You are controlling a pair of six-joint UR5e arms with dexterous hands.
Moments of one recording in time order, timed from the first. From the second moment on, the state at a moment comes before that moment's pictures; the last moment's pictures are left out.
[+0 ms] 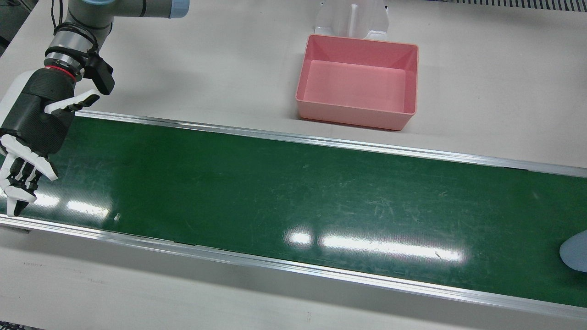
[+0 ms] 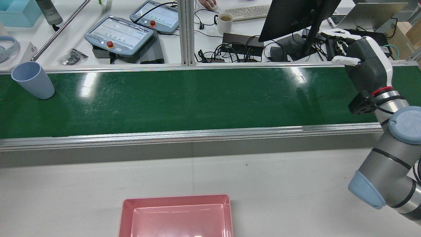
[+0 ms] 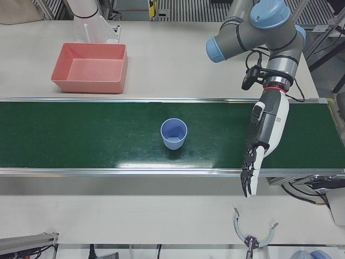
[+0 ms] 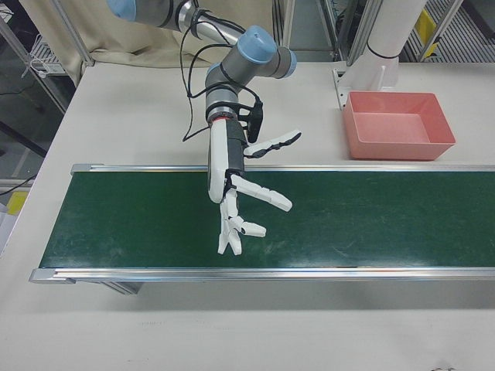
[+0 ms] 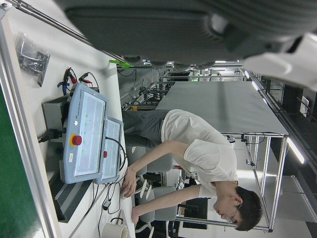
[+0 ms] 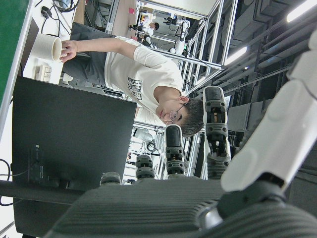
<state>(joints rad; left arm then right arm) -1.41 -1.80 -1.68 0.24 1.81 0.00 0.91 -1.40 1.99 -3.57 -0.90 -0.28</state>
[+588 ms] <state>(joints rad) -1.41 -1.80 -1.68 0.24 1.81 0.00 0.91 -1.41 2.00 -3.57 -0.90 -0.28</state>
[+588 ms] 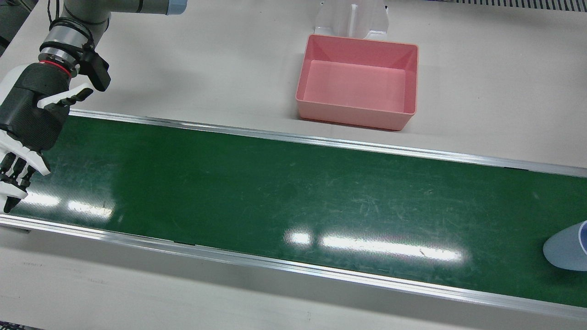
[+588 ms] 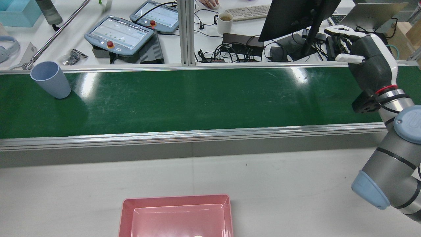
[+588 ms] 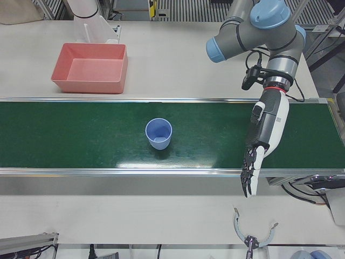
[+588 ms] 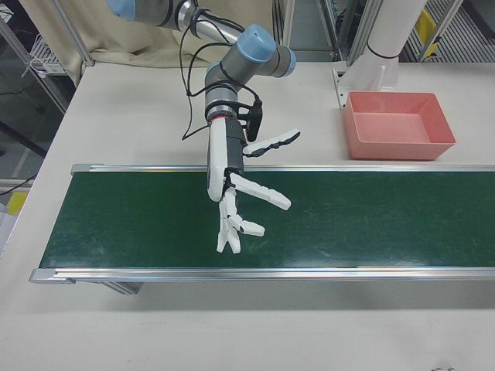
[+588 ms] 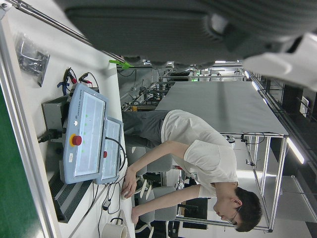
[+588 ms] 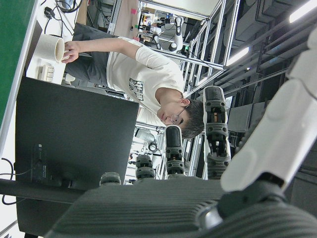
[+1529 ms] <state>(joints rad) -1.41 -1.80 -1.68 0.24 1.81 0.00 0.92 -1.41 2.00 -3.57 -0.90 -0.28</state>
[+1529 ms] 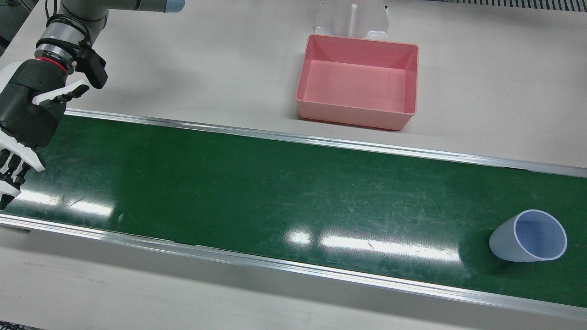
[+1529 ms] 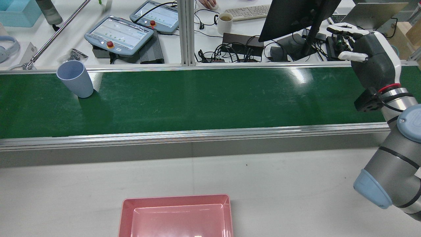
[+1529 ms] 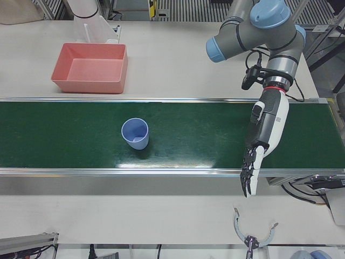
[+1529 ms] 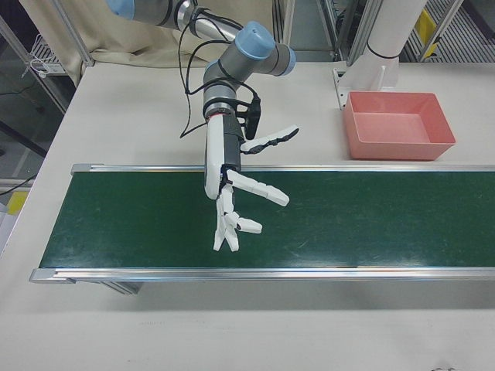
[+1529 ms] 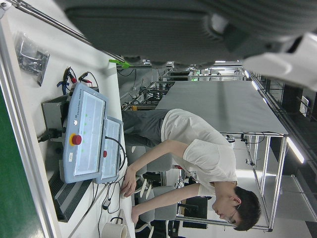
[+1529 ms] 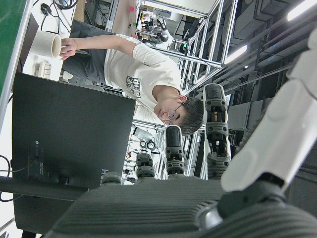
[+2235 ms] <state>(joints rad) -1.41 -1.80 -1.68 0.24 1.81 0.00 0.86 -1.30 1.94 -3.58 -0.88 -0.31</state>
